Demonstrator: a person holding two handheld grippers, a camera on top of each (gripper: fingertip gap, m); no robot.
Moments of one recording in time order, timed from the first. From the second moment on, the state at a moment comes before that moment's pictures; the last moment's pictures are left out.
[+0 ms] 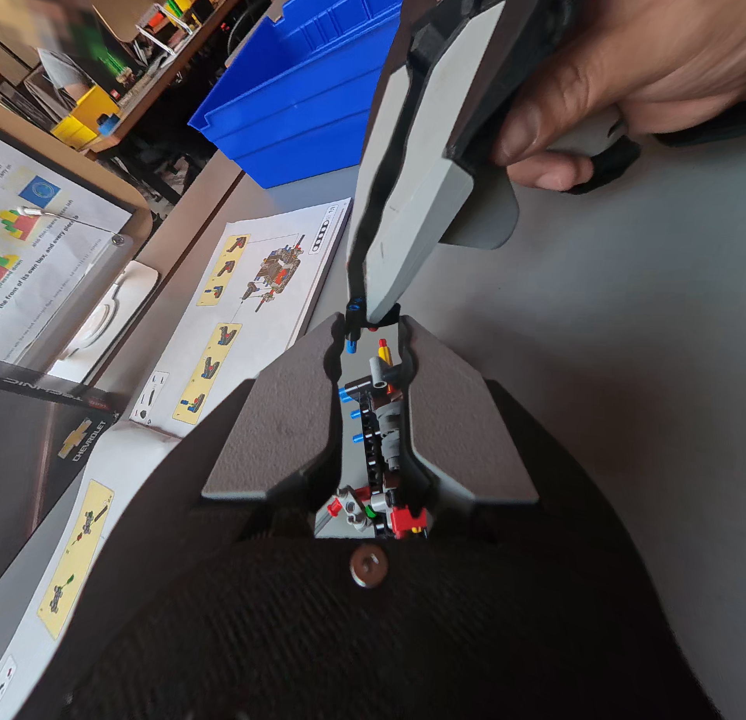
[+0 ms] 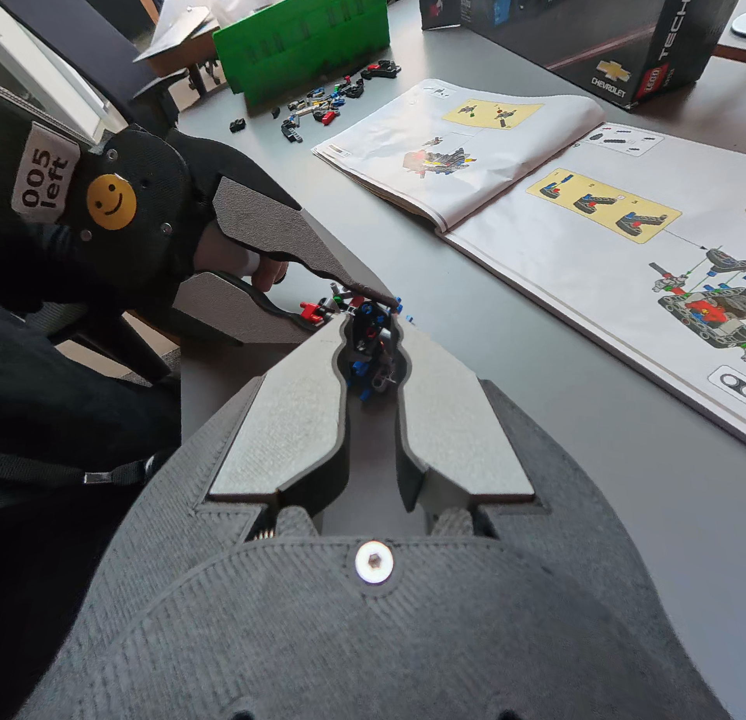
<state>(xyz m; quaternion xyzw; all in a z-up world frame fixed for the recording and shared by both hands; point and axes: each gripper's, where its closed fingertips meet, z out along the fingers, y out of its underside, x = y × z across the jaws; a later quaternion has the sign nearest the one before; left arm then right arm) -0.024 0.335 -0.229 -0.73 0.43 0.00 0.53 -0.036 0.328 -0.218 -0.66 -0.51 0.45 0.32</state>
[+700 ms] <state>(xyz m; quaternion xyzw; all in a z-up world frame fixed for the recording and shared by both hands) -0.090 0.315 -0.199 -0.79 0.36 -0.16 0.47 -0.009 0.322 -0.209 -0.67 -0.54 0.38 0.33</state>
